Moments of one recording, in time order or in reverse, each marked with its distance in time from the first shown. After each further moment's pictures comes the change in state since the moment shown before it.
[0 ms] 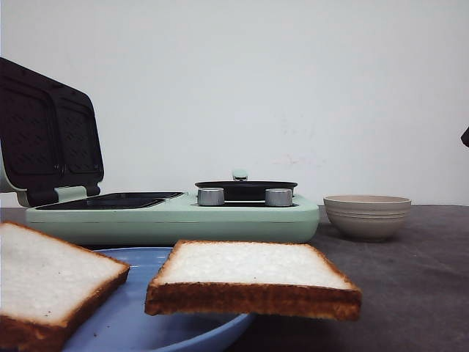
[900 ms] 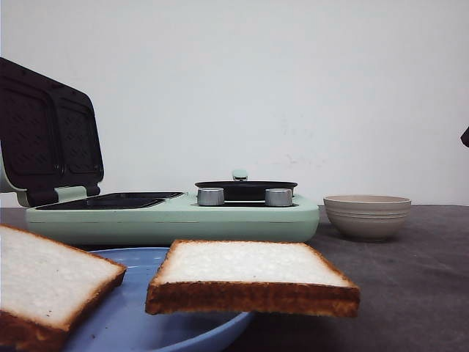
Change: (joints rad) left arm 0.093 -0.140 0.000 -0.136 0.029 0.043; right arm 0.000 0.000 0.000 0.000 0.000 0.000
